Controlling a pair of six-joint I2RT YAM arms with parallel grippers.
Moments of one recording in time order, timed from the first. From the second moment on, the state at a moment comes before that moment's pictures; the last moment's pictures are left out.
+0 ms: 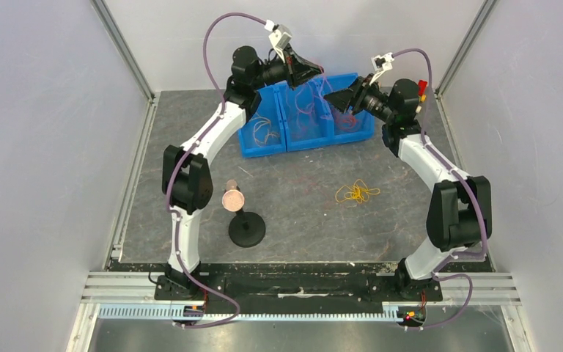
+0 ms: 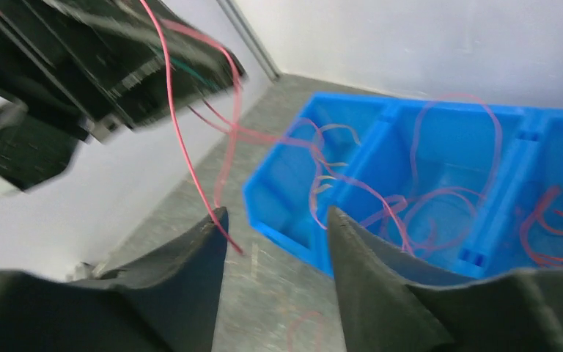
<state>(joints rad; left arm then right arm) -0.43 2.11 1.96 0.41 0.84 -0.34 0.15 1.63 1.22 0.51 -0.72 0.55</state>
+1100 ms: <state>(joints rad) -0.37 2.48 2.31 0.15 0.85 0.09 0.09 1.73 1.30 0.14 -0.68 0.29</state>
